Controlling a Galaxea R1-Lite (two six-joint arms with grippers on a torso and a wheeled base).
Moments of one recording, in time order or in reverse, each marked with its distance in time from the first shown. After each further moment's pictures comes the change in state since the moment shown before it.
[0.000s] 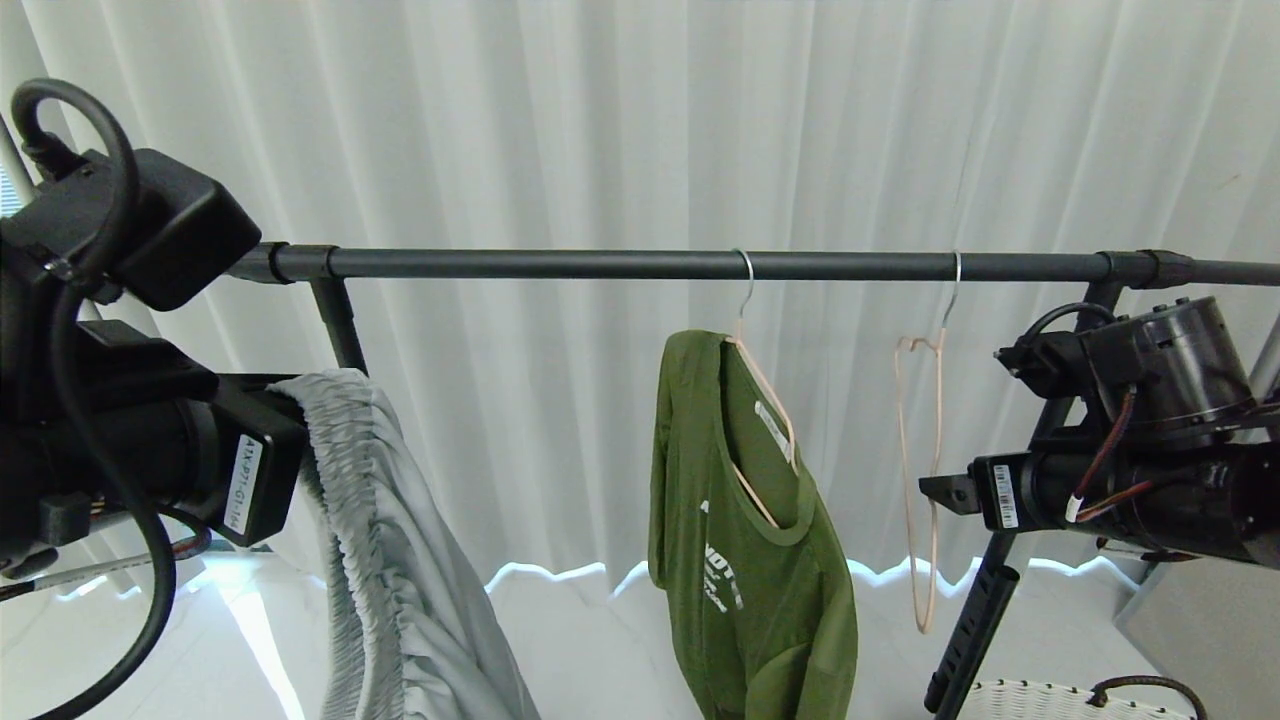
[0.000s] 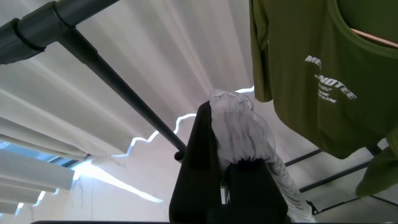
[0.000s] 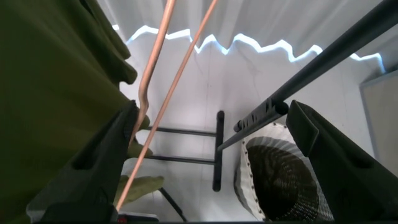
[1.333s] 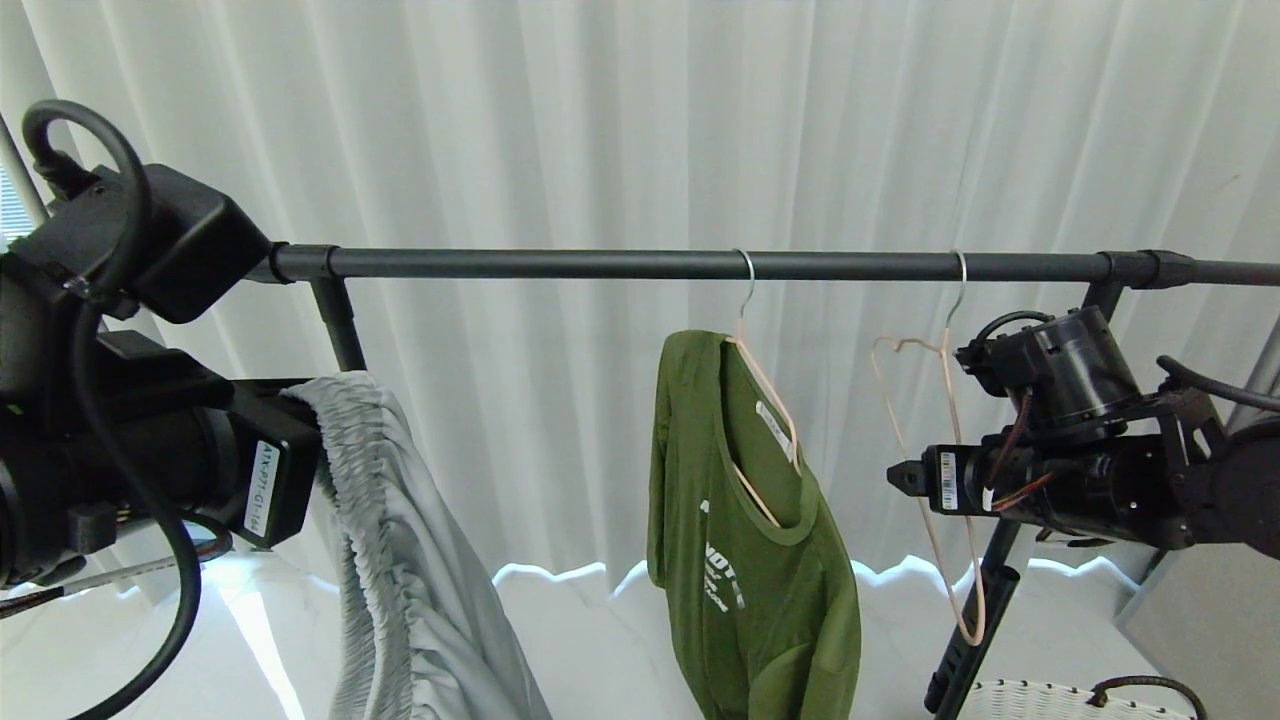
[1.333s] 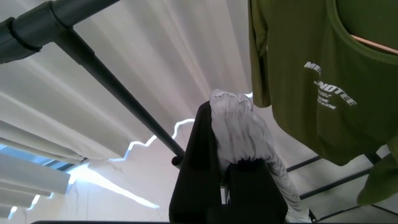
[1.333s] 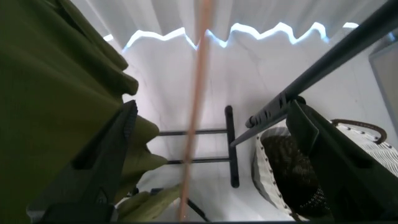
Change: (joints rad) left arm 0.000 0.000 0.055 -0.083 0.000 -0.005; right arm 0.039 0.136 -0.081 0.008 -0.093 0.179
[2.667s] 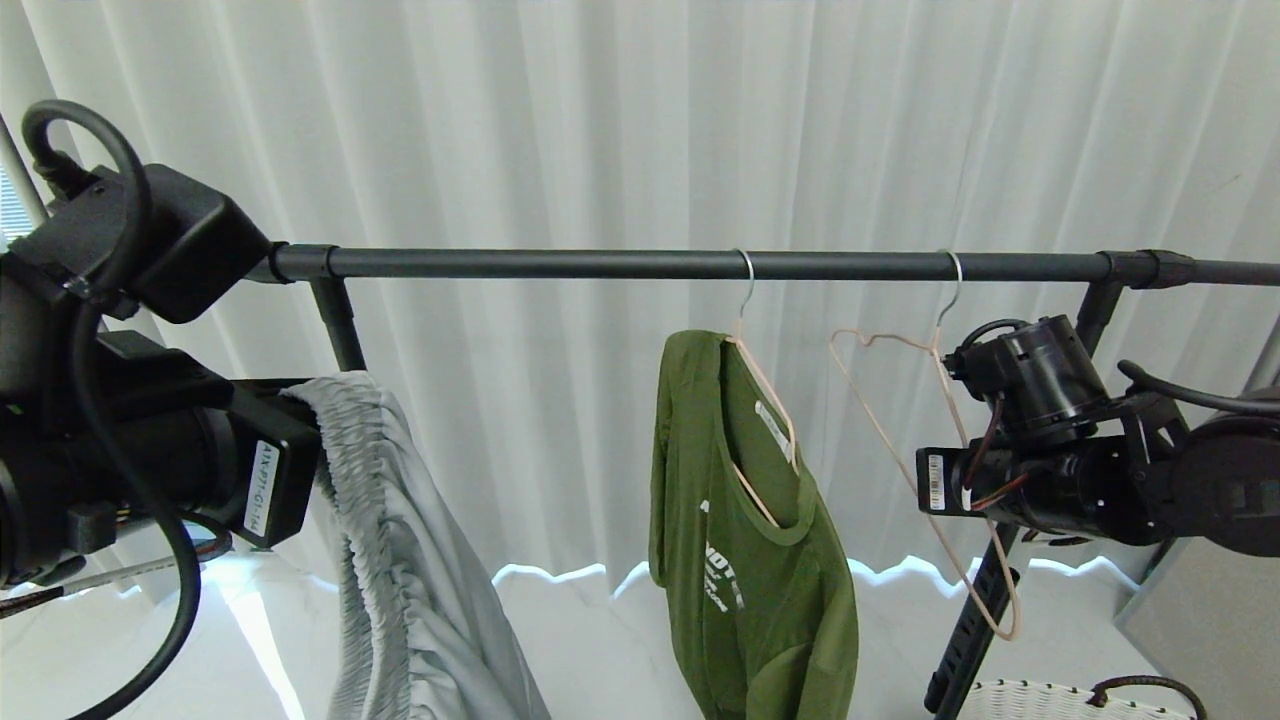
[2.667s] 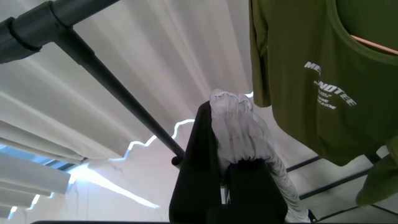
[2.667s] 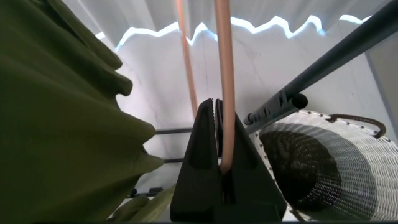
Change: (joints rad) left arm 0.001 0.000 0.000 0.000 0.000 0.000; right arm -0.004 0.044 -0.018 0.001 -0.019 0.019
